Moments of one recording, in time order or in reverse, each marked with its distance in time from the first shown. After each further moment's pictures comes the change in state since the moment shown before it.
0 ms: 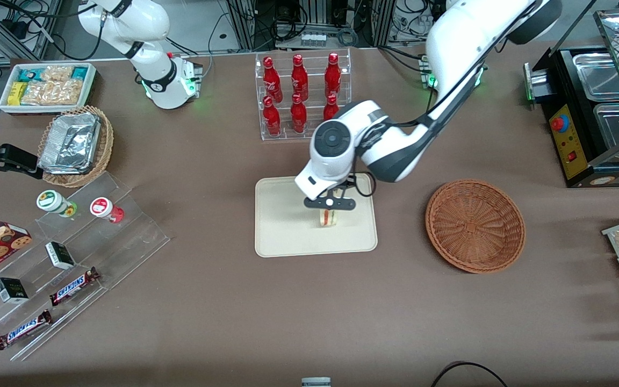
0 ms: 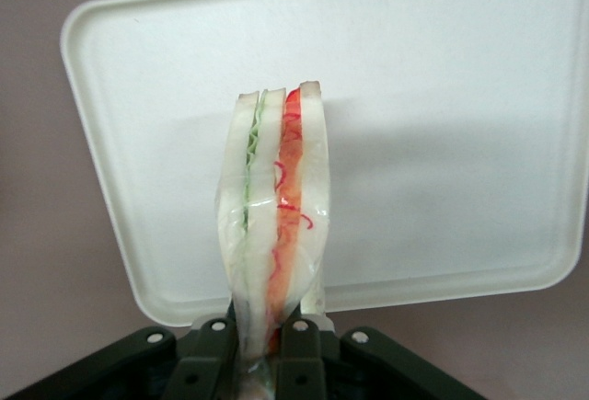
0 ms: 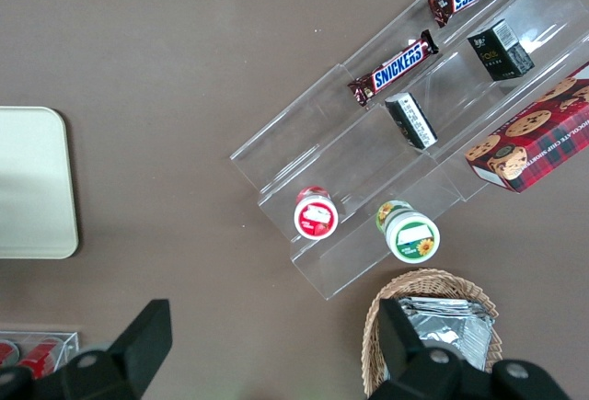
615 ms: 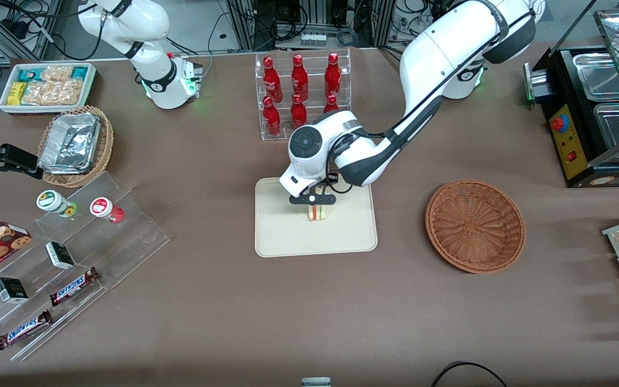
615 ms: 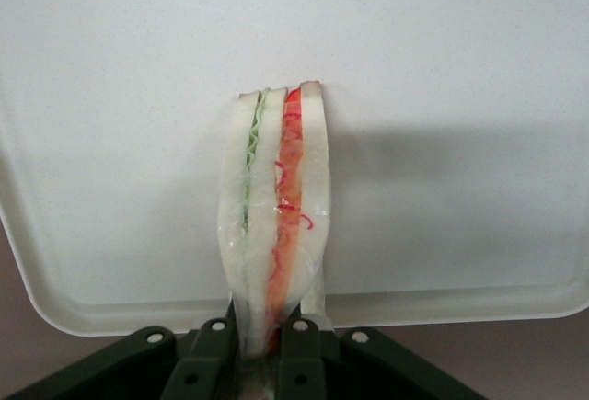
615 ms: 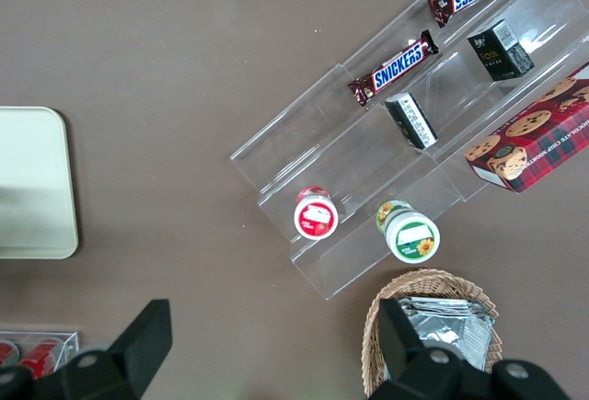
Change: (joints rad) arm -0.071 0.107 0.001 0.010 0.062 0.062 -0.142
